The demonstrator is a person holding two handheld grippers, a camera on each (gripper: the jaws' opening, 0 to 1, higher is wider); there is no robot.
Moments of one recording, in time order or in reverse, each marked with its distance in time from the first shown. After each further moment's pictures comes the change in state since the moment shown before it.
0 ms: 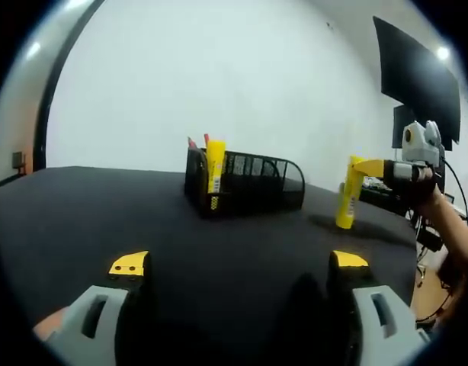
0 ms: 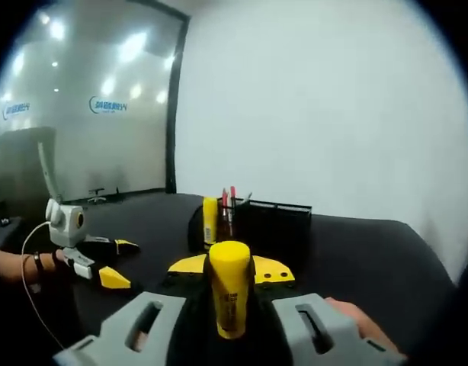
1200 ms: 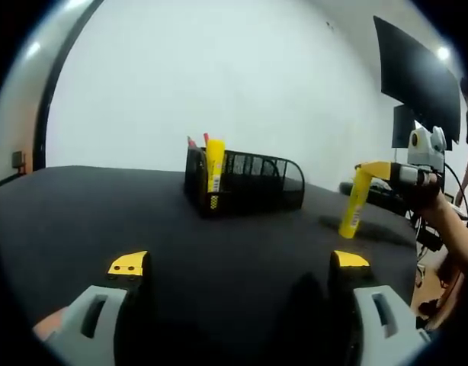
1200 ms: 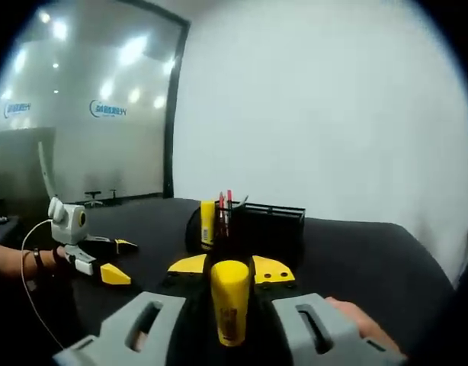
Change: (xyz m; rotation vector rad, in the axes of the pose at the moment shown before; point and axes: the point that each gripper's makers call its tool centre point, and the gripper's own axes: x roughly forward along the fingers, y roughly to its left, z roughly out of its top) left arm 0.002 0.000 -0.001 -0.001 0.004 0.001; right arm -0.018 -0.005 -0.011 -0.018 -0.030 -0.030
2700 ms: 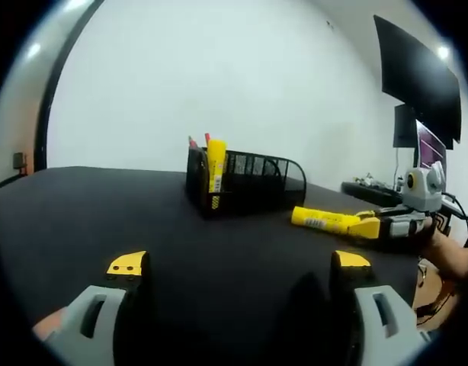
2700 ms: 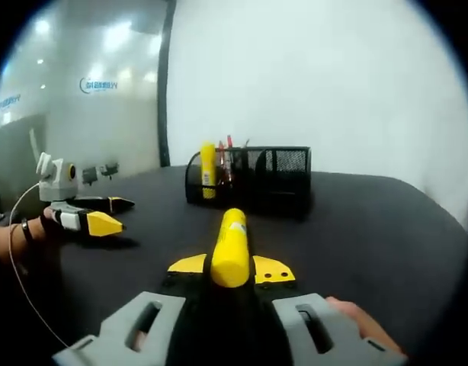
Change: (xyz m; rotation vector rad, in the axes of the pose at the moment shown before) left arm 0.001 0.001 0.000 0.005 -0.001 0.011; right arm 0.000 0.012 -0.081 0.072 0.120 -0.031
